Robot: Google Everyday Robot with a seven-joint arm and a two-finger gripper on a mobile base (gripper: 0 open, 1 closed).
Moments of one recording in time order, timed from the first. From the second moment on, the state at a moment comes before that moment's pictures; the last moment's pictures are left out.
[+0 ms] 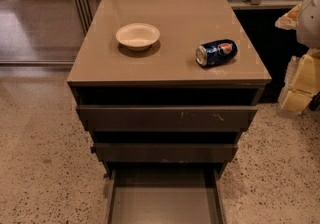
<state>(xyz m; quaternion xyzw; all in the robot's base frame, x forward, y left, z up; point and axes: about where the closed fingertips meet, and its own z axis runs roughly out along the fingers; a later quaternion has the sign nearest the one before) 0.438 -0.216 0.980 -0.60 0.78 -0.04 0.16</state>
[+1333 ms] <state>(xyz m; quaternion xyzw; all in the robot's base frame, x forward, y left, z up) 0.504 -0.219 0.983 -0.61 0.75 0.01 0.25</state>
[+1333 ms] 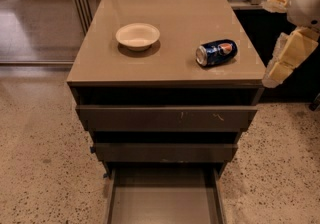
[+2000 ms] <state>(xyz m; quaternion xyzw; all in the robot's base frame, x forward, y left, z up) 0.606 -0.177 0.928 -0.62 0.74 0.05 0.24</state>
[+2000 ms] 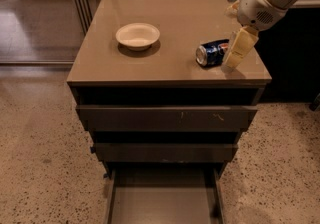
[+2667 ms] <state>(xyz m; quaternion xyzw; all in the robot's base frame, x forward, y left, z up) 0.618 -0.179 0.917 -0.61 0.75 0.04 0.25</state>
